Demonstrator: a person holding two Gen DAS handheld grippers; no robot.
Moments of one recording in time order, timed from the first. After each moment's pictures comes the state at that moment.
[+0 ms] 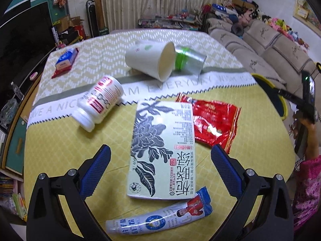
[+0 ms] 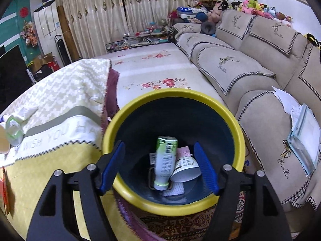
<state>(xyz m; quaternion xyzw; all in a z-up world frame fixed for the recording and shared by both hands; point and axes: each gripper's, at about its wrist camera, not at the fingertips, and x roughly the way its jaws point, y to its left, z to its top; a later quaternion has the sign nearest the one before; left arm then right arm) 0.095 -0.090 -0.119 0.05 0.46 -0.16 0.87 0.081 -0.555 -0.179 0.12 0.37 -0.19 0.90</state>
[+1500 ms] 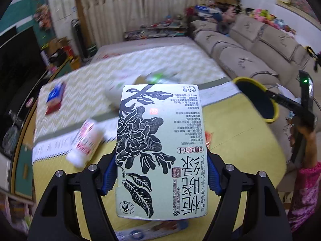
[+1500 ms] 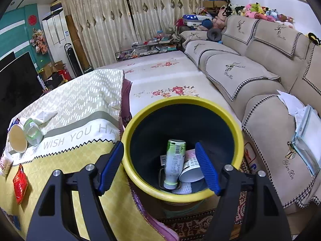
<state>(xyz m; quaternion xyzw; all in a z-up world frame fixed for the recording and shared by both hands) 0.097 -0.147 -0.063 0.11 0.41 -0.21 0.88 0.047 -0.547 -0.154 0.13 0.34 -0.17 0.92</state>
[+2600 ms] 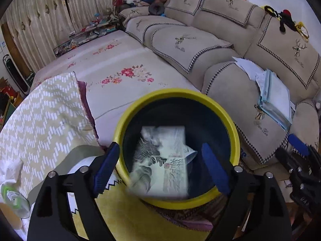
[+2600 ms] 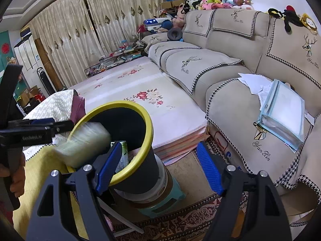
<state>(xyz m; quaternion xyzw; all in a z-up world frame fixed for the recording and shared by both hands) 0.166 -0.521 -0.113 0.19 0.43 -0.37 0.80 -0.059 -0.657 -0.158 0.19 0.31 -0.27 0.89</state>
